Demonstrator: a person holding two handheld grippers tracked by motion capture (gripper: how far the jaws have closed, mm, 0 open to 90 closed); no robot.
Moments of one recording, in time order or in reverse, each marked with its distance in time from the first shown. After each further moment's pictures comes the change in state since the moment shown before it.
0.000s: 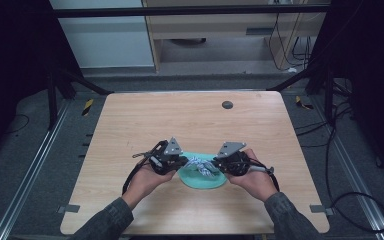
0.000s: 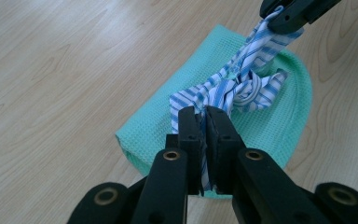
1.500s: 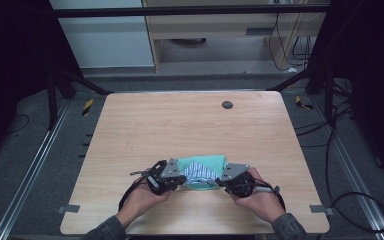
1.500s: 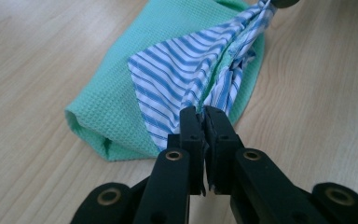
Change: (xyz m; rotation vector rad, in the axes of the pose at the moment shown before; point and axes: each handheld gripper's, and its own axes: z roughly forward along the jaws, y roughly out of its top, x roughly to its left) left arm -0.034 -0.040 -0.001 0.032 -0.059 0.086; right arm 0.038 -0.037 -0.012 0.032 0.052 -0.054
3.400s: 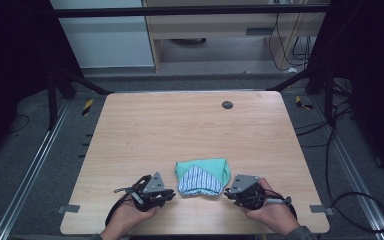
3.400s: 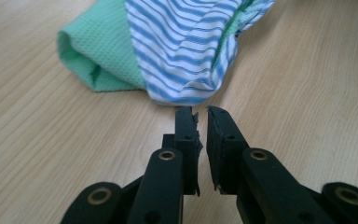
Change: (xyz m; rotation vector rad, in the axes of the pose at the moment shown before) left arm -0.017 -0.045 -0.030 -0.033 -0.019 -0.108; right arm 0.014 -0.027 -0.023 0.043 0.020 -0.008
